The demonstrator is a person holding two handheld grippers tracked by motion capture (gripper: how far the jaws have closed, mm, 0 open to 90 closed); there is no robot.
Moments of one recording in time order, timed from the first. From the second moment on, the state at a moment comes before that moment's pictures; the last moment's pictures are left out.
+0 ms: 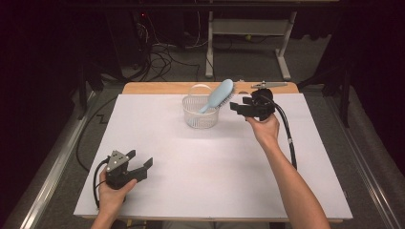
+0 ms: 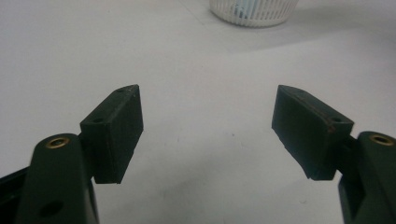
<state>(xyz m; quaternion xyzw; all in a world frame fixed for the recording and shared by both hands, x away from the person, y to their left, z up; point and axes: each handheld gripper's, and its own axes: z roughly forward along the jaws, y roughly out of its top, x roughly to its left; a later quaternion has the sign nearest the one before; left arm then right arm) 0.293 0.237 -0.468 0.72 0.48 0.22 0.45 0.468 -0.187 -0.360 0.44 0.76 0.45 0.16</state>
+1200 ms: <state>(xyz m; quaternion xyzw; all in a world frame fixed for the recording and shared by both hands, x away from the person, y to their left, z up) 0.295 0.238 -0.469 0.71 0.49 0.22 0.45 0.443 -0.228 -0.355 0.44 0.74 0.47 0.18</state>
